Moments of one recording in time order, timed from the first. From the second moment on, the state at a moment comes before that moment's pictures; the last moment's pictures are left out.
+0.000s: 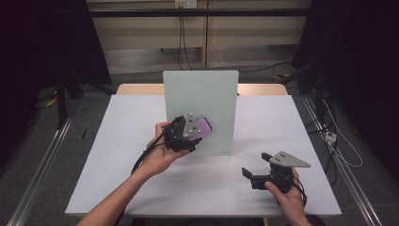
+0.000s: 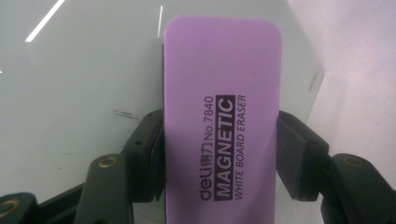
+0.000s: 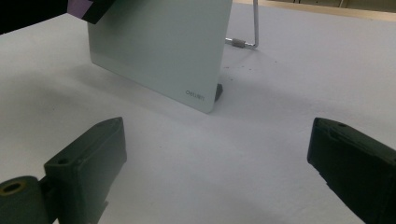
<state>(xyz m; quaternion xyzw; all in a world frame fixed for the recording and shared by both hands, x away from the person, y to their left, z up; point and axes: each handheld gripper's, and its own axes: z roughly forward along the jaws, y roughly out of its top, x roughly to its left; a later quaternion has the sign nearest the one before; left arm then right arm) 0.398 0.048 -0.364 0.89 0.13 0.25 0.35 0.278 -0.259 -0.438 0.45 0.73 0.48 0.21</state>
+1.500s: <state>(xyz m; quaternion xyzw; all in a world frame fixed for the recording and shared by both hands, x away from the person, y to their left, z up) 0.393 0.076 -0.386 0.90 0.12 0.23 0.34 0.278 -0.259 -0.437 0.45 0.73 0.48 0.22</state>
